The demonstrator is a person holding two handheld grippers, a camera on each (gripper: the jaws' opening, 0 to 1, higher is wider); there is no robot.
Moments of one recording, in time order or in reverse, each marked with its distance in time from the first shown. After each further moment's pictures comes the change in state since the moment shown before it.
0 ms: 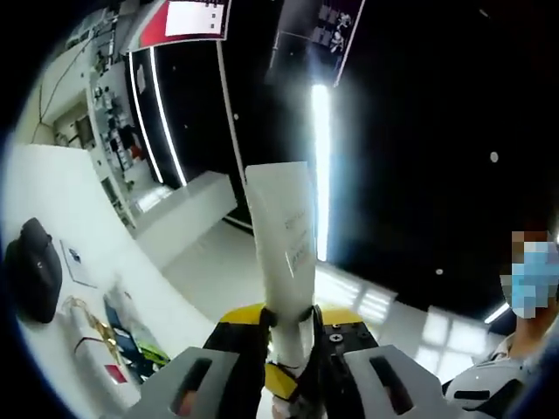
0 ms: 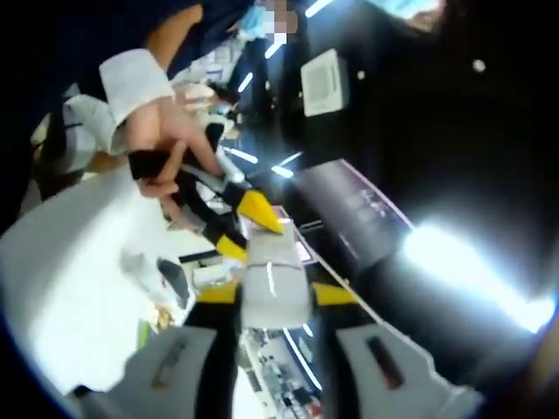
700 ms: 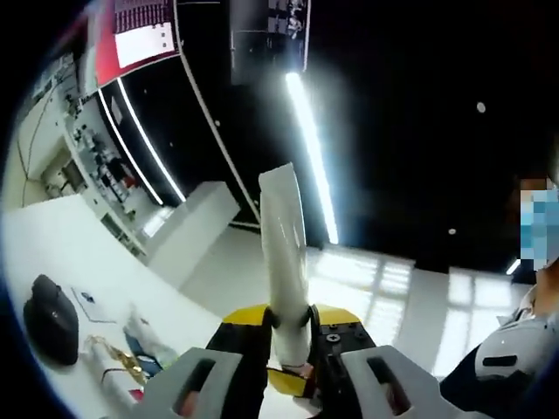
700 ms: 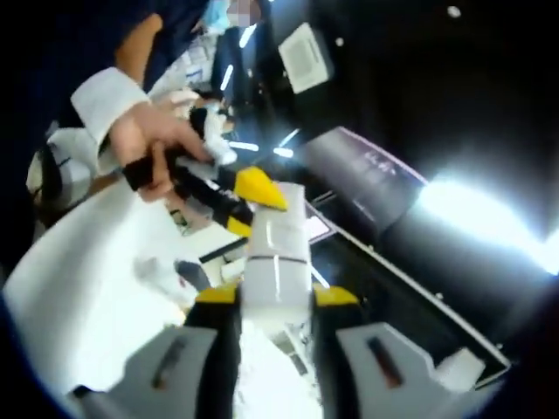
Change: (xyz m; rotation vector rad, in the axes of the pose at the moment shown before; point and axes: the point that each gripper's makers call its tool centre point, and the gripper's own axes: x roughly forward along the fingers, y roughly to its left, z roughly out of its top) left arm 0.001 0.003 0.000 0.227 0.048 0.064; right arm -0.004 0.013 -0.030 0.240 0.116 0.083
